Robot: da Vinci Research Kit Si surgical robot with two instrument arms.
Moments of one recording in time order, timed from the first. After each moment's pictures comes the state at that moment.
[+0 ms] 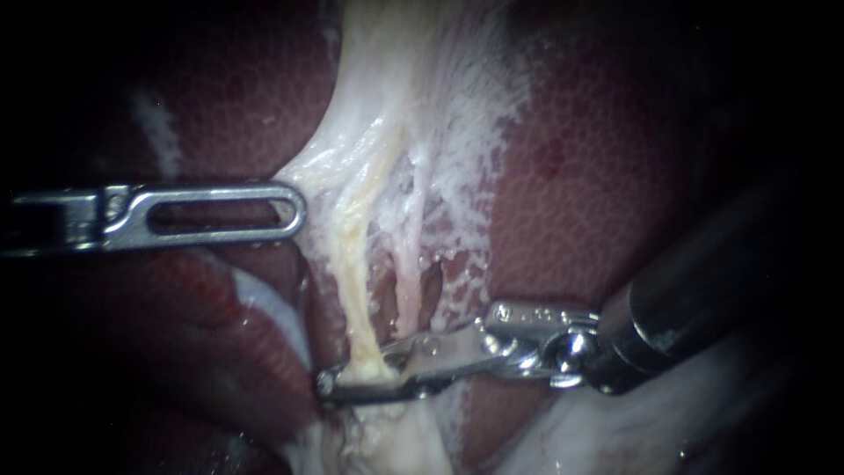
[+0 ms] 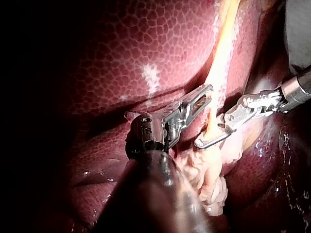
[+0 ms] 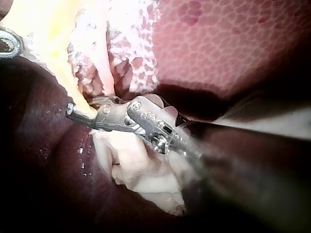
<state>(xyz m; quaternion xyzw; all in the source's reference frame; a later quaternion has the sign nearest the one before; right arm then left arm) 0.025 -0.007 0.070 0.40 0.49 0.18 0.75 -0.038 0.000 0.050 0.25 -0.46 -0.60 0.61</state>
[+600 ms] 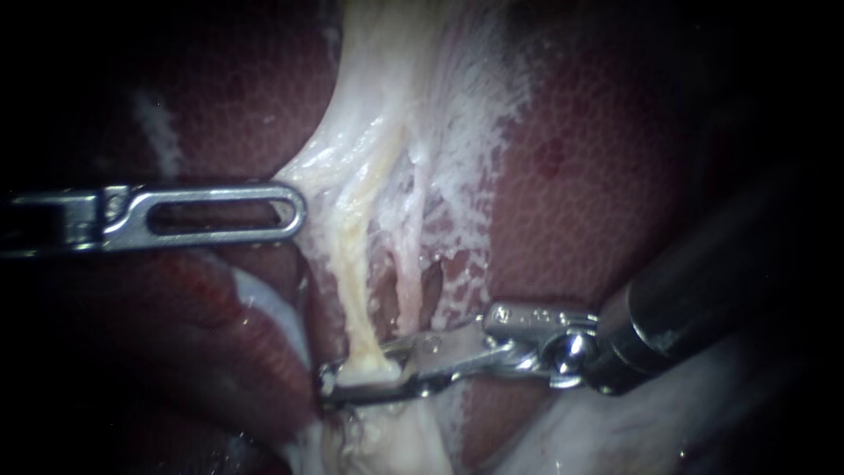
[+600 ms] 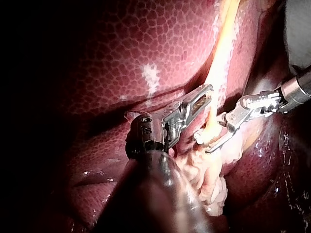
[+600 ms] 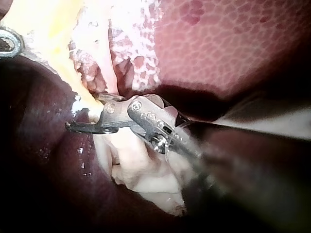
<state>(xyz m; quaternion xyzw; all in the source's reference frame) 0.026 -0.007 0.070 0.40 0.49 0.18 0.75 -0.038 0.000 0.050 0.25 -0.46 -0.60 0.61</state>
